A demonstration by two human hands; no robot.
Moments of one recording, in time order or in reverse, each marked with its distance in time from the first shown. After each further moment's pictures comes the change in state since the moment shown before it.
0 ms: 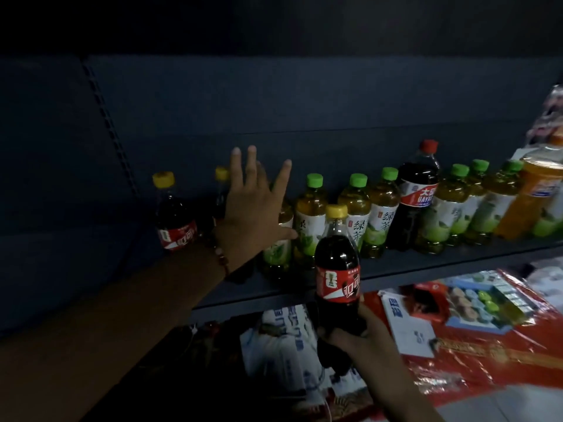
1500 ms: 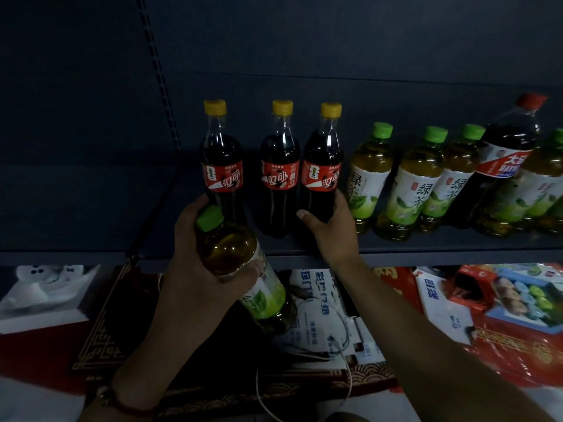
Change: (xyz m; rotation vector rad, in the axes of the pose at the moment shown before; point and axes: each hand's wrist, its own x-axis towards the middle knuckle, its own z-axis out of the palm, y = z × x) left_hand -0.210 -0.020 0.036 -1.444 0.234 -0.610; right_hand 0.168 0.028 0.086 -0.314 0.124 -0.533
